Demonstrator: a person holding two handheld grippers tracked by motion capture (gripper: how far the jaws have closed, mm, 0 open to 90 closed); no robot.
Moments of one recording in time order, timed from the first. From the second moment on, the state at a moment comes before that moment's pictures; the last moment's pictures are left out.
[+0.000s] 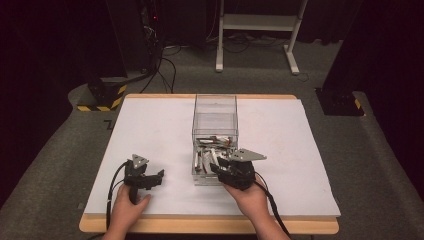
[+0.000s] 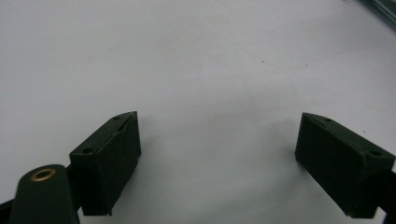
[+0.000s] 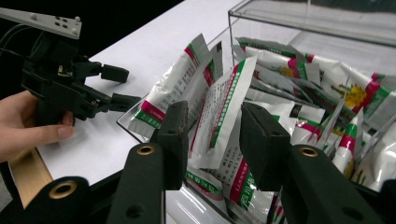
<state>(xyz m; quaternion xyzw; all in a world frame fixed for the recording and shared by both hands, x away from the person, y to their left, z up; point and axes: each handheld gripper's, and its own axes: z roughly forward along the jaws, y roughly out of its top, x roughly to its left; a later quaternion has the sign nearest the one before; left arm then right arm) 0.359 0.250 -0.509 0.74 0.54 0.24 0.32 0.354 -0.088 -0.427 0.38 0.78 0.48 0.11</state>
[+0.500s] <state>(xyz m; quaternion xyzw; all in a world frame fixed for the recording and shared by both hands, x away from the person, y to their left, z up) 0.359 0.250 -0.509 0.74 0.54 0.24 0.32 0.354 -0.079 -0.431 0.38 0.79 0.46 0.12</state>
